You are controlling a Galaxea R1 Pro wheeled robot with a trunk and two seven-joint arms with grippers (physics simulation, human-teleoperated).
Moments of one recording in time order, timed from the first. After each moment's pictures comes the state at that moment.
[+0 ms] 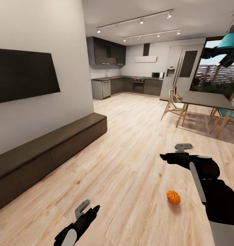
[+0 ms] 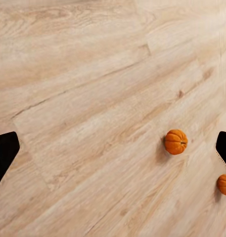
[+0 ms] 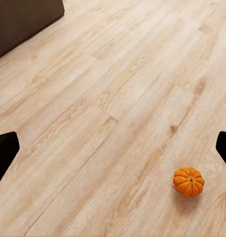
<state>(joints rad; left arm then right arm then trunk) -0.17 -0.10 -0.05 -1.04 0.77 0.31 0.12 -0.56 -0.16 -0.06 -1.61 -0.02 1.04 0.21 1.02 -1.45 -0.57</state>
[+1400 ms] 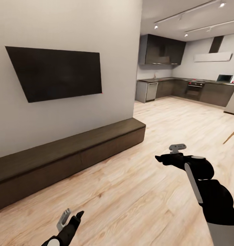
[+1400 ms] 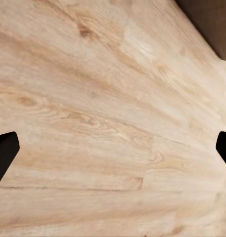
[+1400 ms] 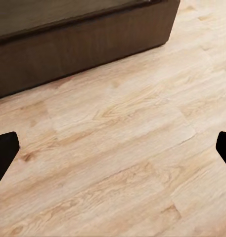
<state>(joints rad) -0.13 -0.08 0.16 -1.00 0.96 0.31 0.10 -0.56 -0.17 0.01 -1.61 -0.03 1.04 0.21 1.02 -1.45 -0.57</state>
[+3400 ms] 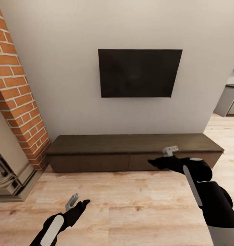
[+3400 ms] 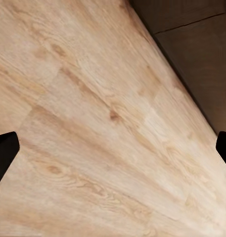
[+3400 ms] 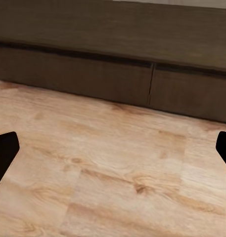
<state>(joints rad) -0.32 0.02 0.02 -0.85 0.94 0.45 0.08 -0.54 -0.17 0.03 -1.61 -0.03 1.04 0.41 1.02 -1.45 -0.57</state>
